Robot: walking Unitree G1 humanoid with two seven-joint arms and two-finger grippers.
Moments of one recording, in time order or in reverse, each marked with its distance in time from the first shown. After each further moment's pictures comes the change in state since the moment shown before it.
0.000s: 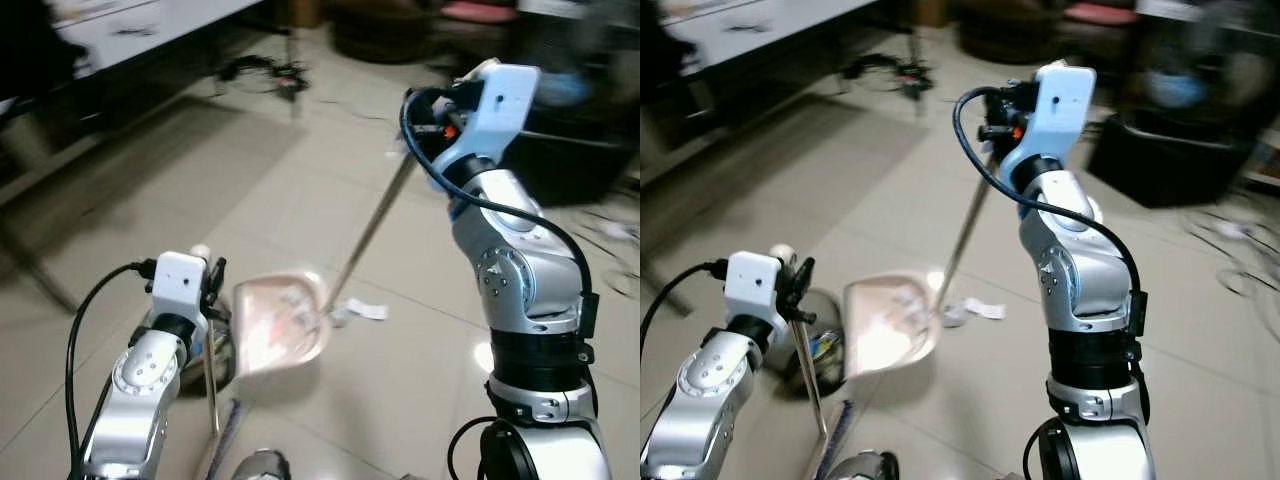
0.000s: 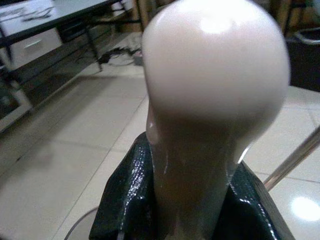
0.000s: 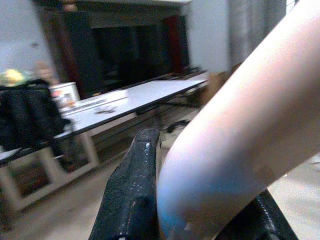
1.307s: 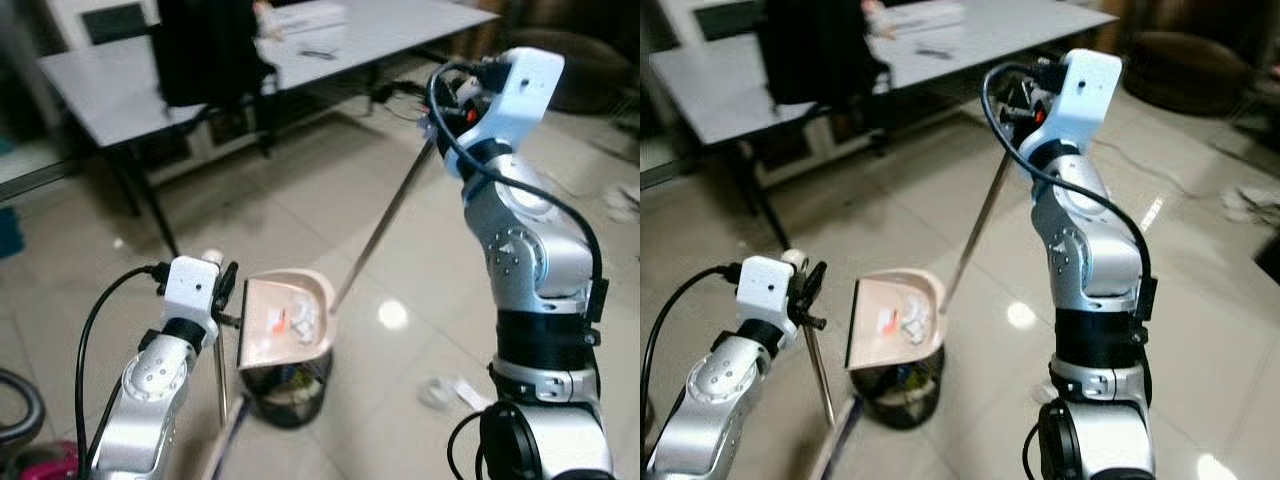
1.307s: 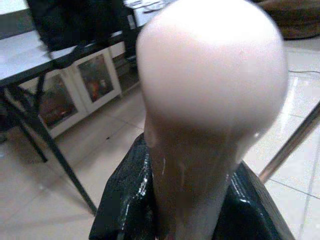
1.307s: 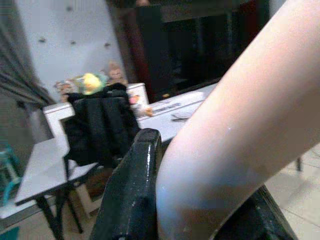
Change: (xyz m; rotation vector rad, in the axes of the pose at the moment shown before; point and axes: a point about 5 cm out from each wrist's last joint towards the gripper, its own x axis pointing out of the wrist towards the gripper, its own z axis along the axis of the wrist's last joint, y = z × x) left arm 0.000 -0.011 0.002 0.013 -0.011 -0.027; right arm 0.010 -0.014 0.009 0.041 -0.019 -0.083
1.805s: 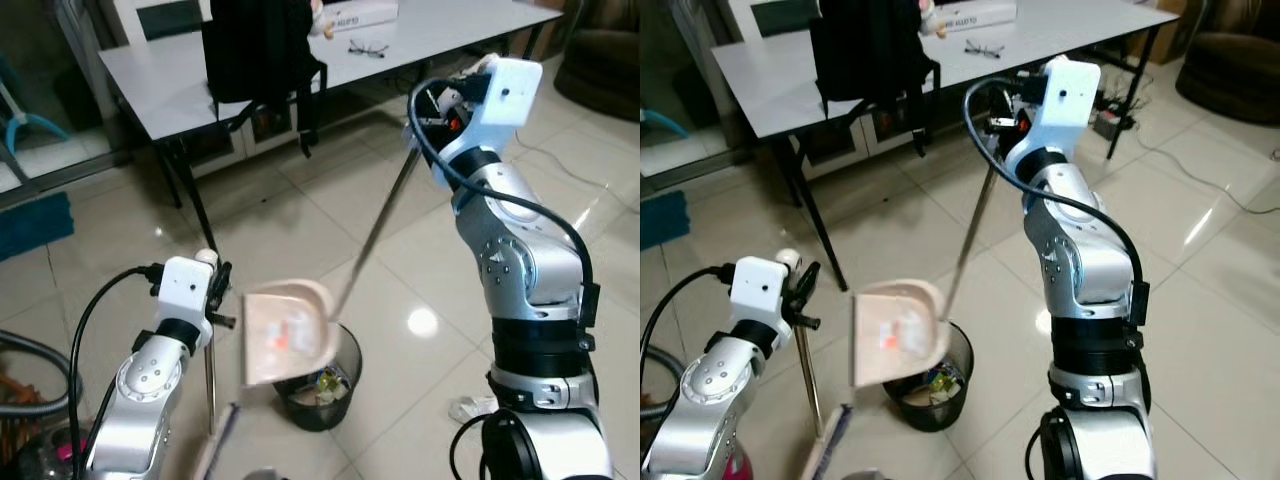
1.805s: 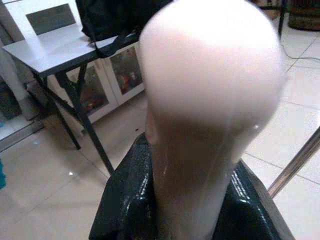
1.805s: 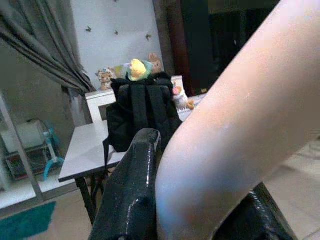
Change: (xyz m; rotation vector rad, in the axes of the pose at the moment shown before) left arm -0.002 0.006 -0.003 0.016 0.011 0.021; right arm -0.003 0.008 -0.008 -0.047 0.010 0.096
